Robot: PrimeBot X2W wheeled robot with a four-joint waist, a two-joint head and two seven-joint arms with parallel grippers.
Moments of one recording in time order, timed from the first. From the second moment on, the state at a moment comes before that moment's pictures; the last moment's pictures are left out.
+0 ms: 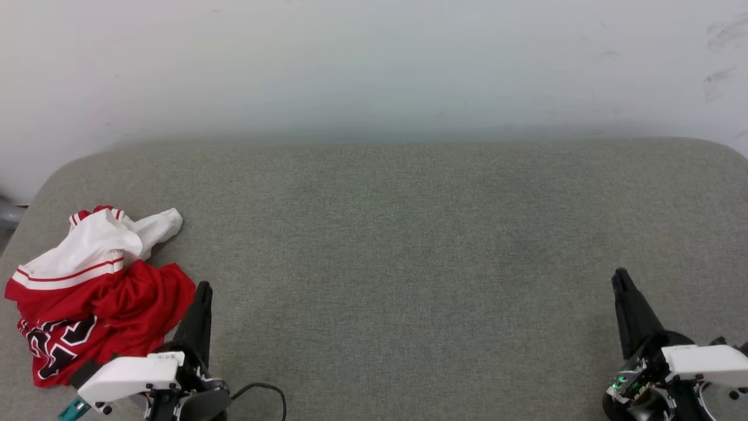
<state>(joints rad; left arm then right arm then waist) -0.10 0.05 0.11 0.25 -1.61 -0.13 0.11 -0.10 -0.05 -0.11 0.25 1.61 0.13 0.11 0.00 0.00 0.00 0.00</state>
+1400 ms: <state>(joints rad) -0.06 0.07 -0.04 0.08 -1.14 -0.13 -0.05 -0.03 -0.05 -0.04 0.08 1.06 0.13 -0.05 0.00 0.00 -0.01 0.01</state>
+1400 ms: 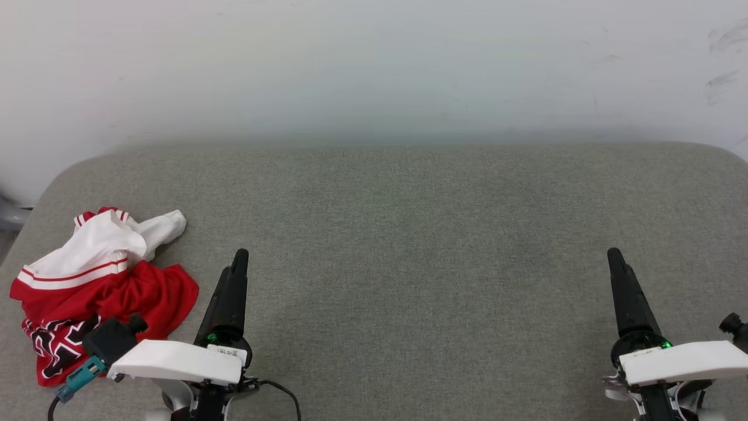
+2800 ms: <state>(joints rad) -0.03 0.14 -0.08 0.07 -0.39 -0.11 -0.17 0.03 -0.06 -0.03 -0.05 0.24 0.13 0.01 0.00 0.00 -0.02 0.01</state>
